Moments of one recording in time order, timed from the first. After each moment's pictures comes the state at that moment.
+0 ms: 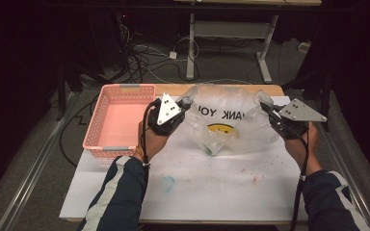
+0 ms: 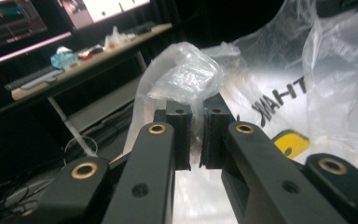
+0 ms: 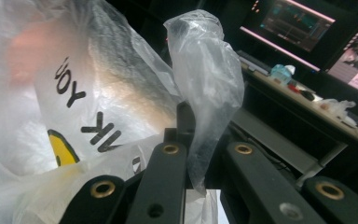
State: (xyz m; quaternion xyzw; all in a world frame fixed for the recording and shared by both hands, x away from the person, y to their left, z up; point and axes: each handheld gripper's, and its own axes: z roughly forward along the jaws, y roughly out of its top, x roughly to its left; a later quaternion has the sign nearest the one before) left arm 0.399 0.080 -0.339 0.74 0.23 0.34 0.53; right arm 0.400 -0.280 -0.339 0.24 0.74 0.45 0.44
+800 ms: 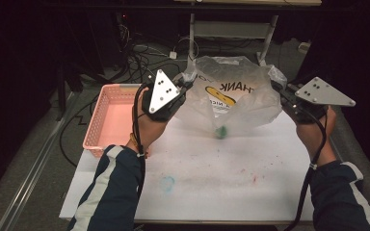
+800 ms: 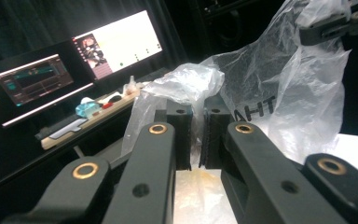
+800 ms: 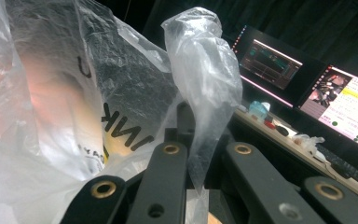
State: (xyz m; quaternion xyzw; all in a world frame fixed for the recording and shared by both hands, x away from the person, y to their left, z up) left arm 0.379 0.076 -0.266 0.71 0.19 0.39 0.55; right arm 0.387 -0.276 -0.268 0.22 0.70 0.48 0.47
